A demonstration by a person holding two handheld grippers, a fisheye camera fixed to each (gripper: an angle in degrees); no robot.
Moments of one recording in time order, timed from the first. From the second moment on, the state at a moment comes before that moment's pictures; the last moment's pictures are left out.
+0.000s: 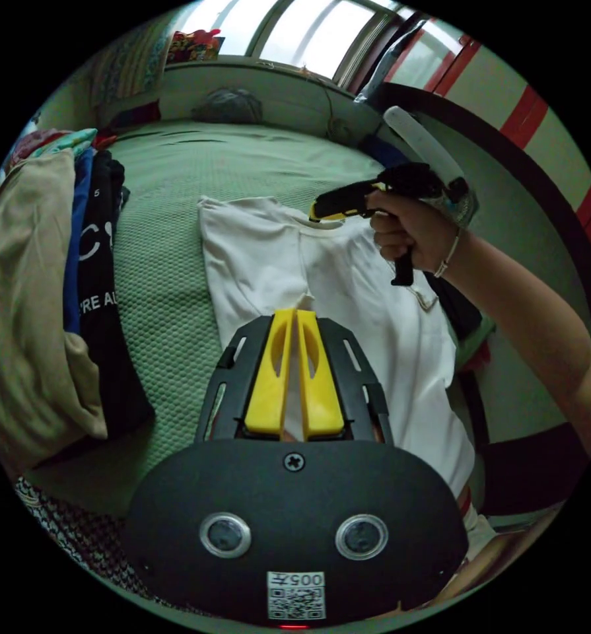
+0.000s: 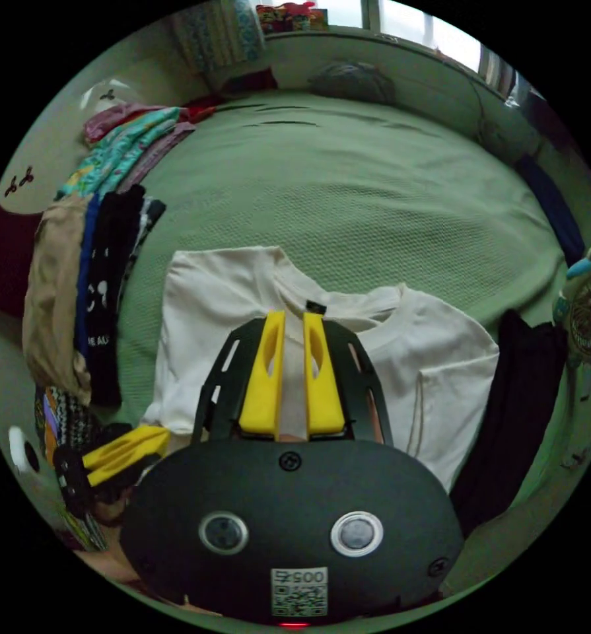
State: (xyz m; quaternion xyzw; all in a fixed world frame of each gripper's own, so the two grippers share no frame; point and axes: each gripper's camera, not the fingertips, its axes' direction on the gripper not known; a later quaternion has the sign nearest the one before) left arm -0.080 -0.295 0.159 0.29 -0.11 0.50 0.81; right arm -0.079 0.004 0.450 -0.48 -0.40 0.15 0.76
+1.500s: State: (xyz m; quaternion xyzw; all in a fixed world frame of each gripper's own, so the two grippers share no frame) left arm -0.112 -0.332 0.150 0.30 -0.11 0.39 0.86; right arm -0.133 0.016 0.389 -0.49 -0.45 0.12 0.74
